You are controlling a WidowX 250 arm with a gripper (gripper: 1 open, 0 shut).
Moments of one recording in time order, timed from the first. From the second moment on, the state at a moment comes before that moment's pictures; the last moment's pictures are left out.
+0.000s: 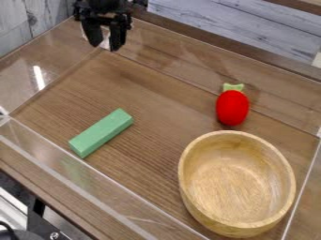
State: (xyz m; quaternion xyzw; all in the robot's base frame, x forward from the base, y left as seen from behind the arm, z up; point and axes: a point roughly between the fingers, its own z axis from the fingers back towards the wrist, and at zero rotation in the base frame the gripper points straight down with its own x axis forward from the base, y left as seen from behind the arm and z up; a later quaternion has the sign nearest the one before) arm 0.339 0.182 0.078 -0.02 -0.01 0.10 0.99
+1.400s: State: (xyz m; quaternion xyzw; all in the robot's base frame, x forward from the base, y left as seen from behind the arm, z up) arm 0.336 0.186 0.073 0.00 0.01 0.10 0.99
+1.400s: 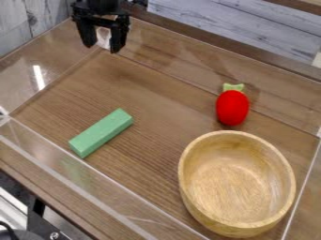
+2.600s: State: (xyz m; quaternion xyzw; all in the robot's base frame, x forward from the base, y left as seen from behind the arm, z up) arm 0.366 0.191 0.073 0.01 -0.01 0.18 0.98
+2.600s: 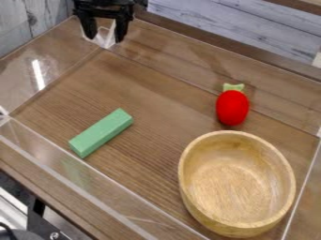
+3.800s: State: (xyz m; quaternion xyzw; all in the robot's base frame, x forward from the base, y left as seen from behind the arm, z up) arm 0.363 0.168 0.076 0.01 0.00 0.15 0.99
